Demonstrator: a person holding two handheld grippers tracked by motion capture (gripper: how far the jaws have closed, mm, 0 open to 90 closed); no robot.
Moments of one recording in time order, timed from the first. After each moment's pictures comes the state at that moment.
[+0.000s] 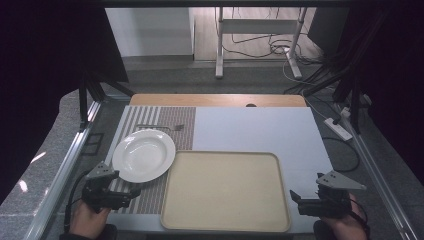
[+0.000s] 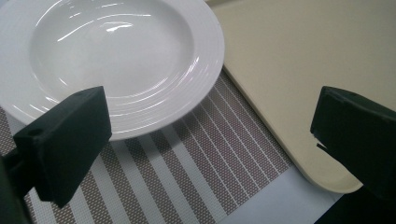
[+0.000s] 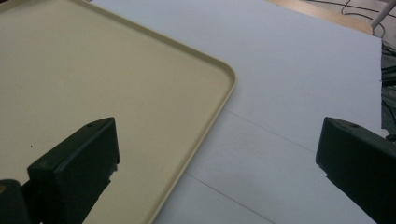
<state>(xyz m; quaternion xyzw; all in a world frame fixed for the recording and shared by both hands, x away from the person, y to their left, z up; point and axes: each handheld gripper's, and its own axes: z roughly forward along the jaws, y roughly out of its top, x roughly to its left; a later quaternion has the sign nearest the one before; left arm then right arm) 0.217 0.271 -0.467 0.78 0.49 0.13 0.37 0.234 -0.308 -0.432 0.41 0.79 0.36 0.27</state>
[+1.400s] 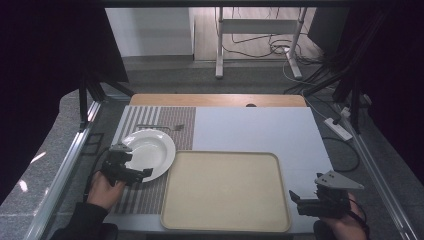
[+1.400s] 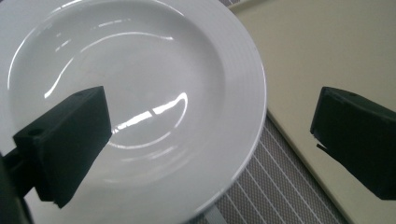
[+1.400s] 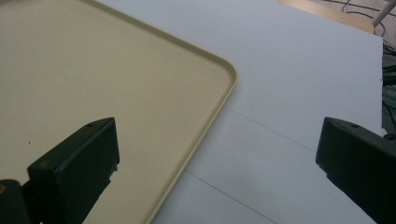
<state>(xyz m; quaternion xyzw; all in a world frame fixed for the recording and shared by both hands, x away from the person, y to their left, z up) 0.299 0.261 -0.477 0.80 0.48 0.10 0.34 0.234 -0.306 -0.433 0.41 0.80 0.35 0.27</state>
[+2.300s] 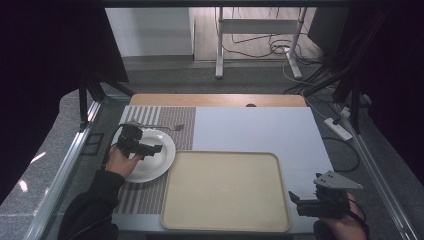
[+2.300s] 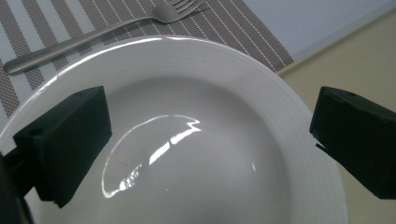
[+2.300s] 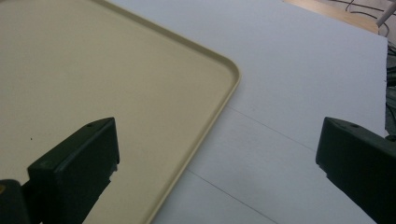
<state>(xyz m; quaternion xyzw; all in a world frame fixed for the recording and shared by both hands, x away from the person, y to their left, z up) 0.382 0.251 -0.480 0.81 0.49 0.11 0.32 0.234 -0.305 -0.433 0.40 0.80 0.35 0.26</state>
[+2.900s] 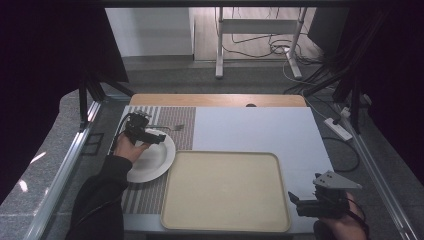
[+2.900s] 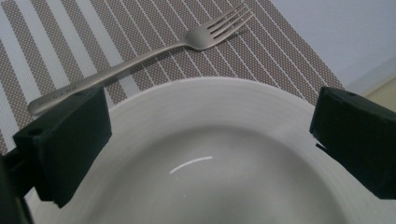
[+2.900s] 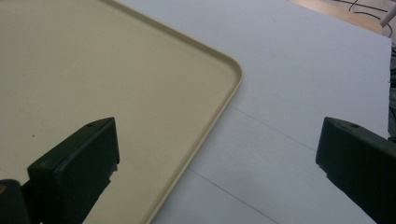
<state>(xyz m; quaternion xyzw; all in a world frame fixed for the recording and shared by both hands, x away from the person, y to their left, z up) 0.434 0.245 -0.487 0.81 0.50 0.12 0.29 0.235 -0.304 -0.434 0.40 0.81 0.35 0.26</state>
